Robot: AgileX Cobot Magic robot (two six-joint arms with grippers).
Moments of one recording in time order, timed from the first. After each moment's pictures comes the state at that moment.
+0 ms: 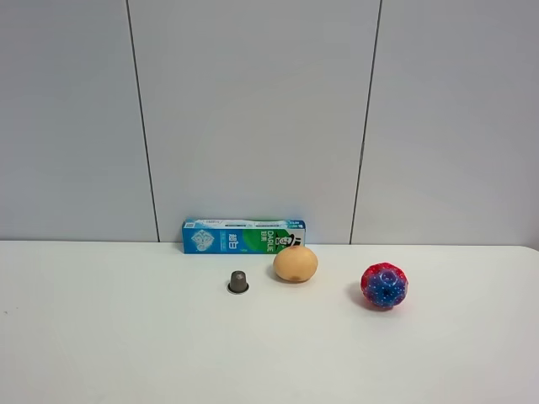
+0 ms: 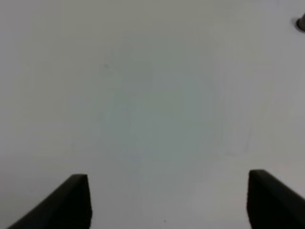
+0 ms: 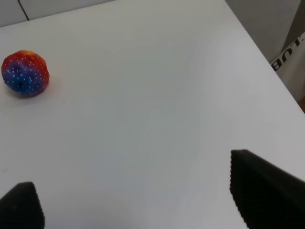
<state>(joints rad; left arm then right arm) 0.18 0.10 -0.52 -0.19 1.07 0.19 0.00 0.00 -0.49 -0.07 1.05 0.07</state>
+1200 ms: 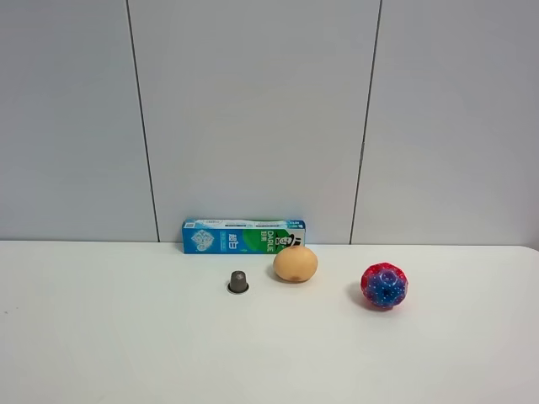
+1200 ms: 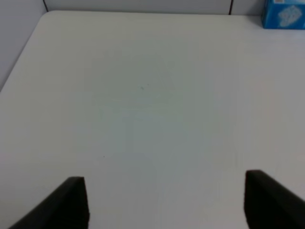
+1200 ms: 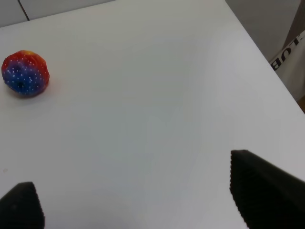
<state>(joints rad) 0.18 -0.01 -0.51 -0.08 1.06 0.06 0.00 0.00 -0.49 -0.07 1.05 0.07</state>
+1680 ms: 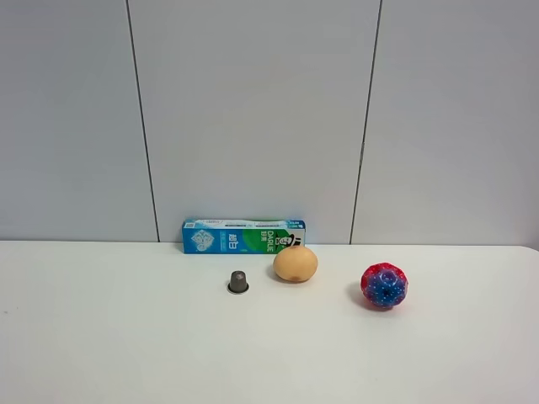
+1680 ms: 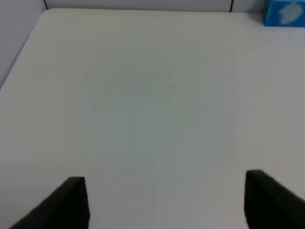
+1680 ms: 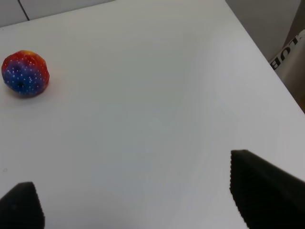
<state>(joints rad) 0.18 -0.01 -0.51 -0.08 1.06 0.06 0.00 0.00 -0.49 -0.07 1.05 0.07</state>
